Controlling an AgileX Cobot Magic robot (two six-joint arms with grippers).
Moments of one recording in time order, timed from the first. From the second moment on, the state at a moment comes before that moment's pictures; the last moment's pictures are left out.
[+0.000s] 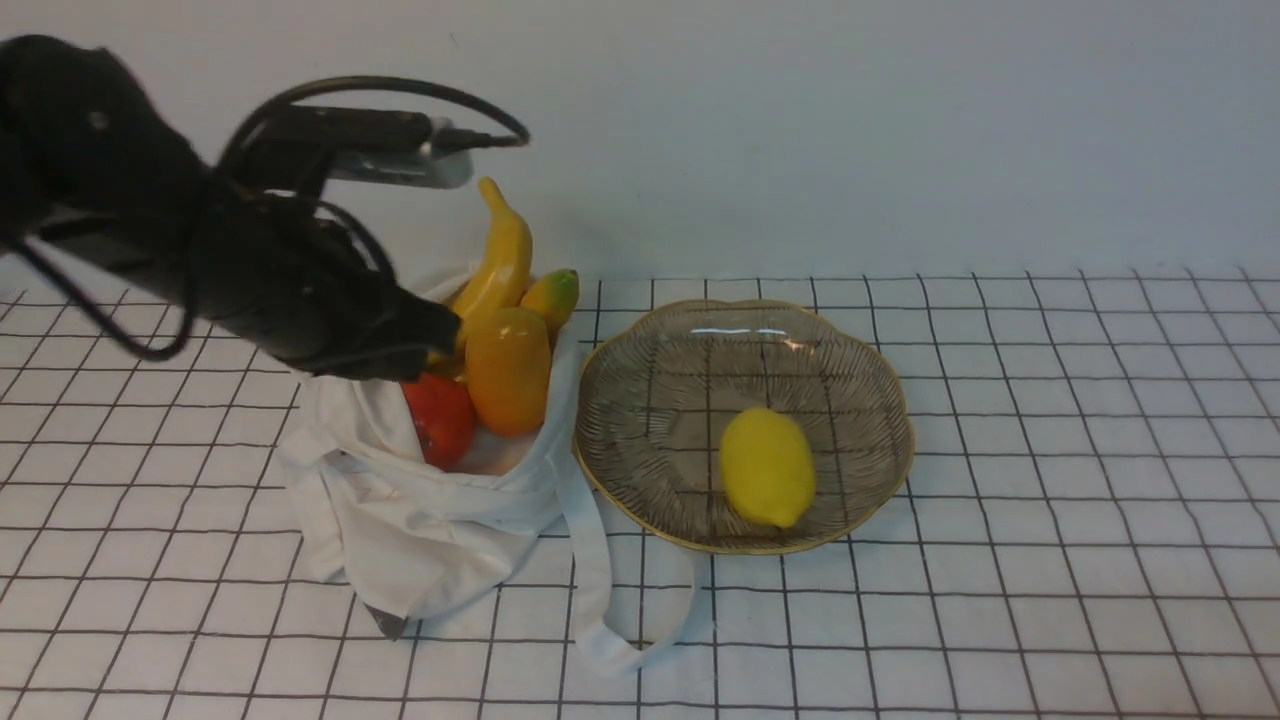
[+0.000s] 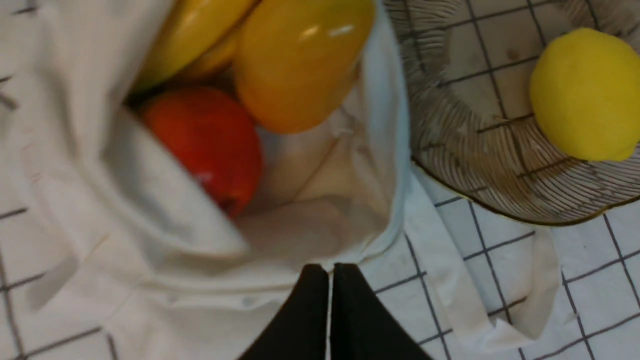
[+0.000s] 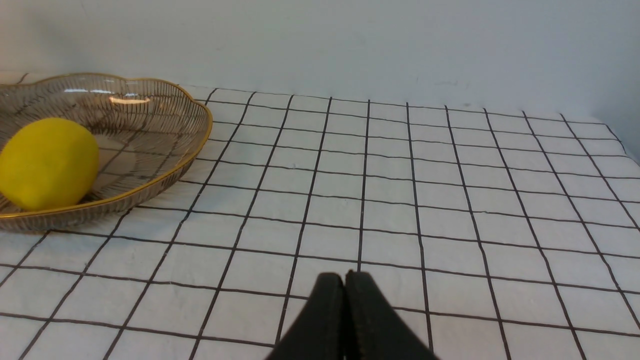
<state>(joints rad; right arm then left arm) 0.02 -0.02 0.02 -0.04 0.39 -0.03 -0.24 1.61 -1.28 -0.28 0.81 0.25</state>
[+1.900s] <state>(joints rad) 0.02 -0.02 0.02 -0.04 0.39 -0.03 -0.37 1.65 -1.50 -0.13 0.77 0.31</state>
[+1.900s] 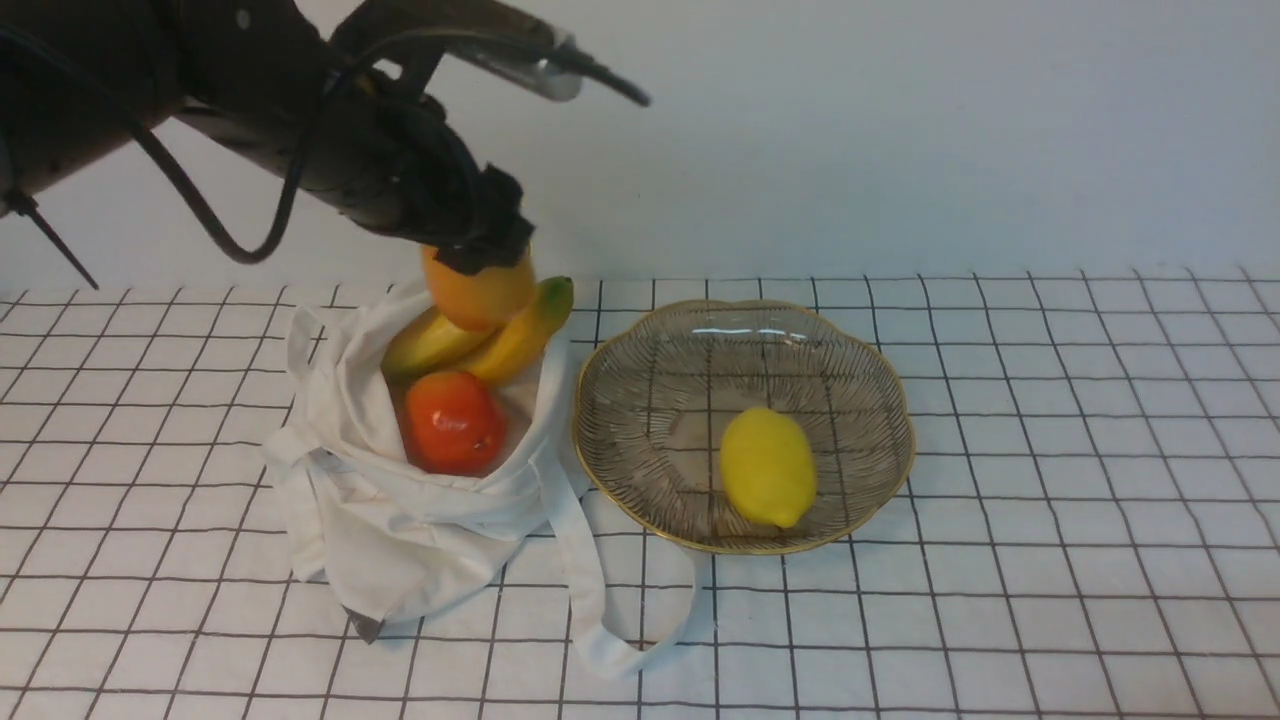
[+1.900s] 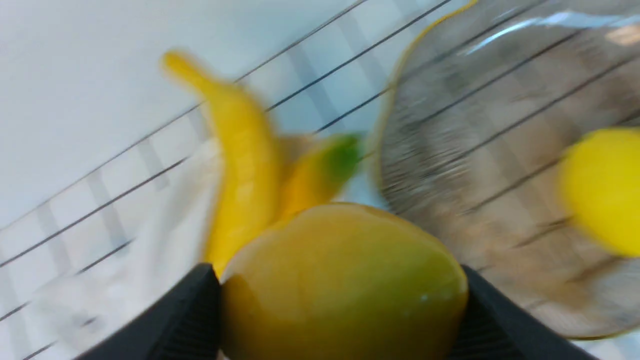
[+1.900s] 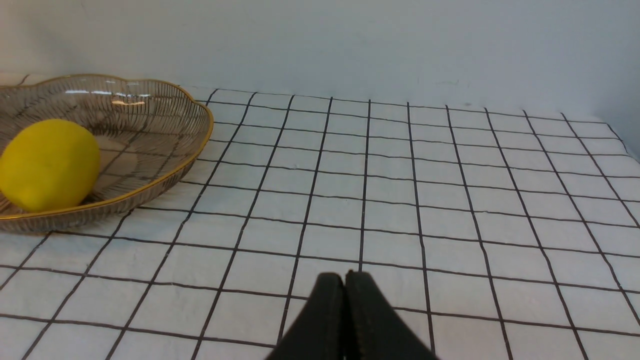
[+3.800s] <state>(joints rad) 0.02 -0.02 0.02 -0.04 0.39 -0.03 -0.44 0.41 -0.83 -0.09 0.50 0.08</state>
